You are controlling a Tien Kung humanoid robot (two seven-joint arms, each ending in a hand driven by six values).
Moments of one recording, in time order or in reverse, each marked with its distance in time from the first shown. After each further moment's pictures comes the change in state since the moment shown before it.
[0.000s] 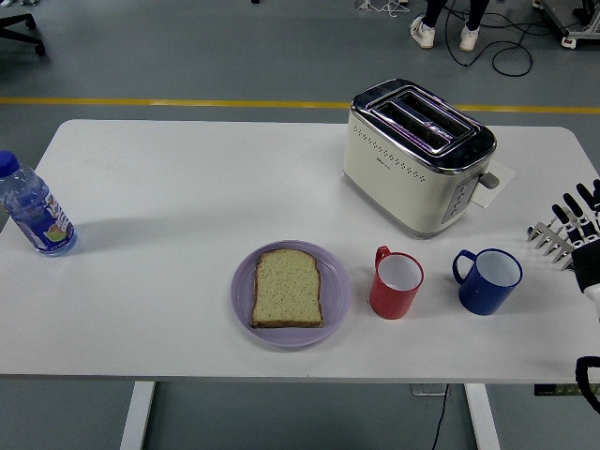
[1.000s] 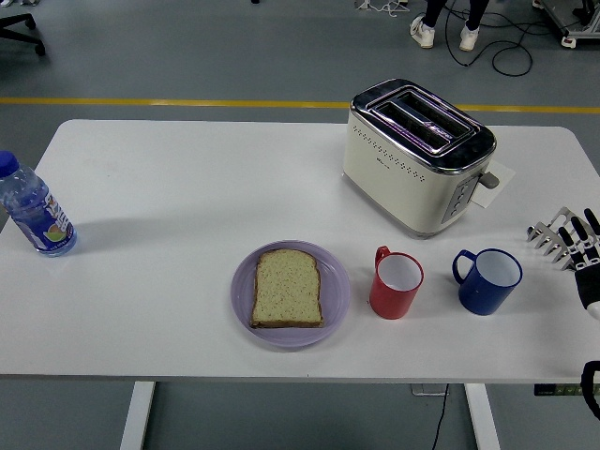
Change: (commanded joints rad) left arm -0.007 -0.001 -0.008 0.000 0.006 0.000 0.000; right arm 0.008 0.026 0.040 -0.088 0.064 0.001 -0.052
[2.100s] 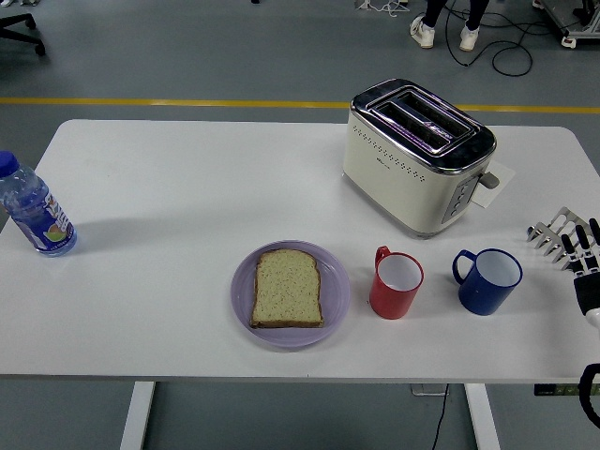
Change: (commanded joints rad) left arm 0.008 -0.003 0.027 0.001 -0.012 -0.001 0.000; right arm -0.011 0.001 -0.004 -0.023 0.137 -0.002 0.018
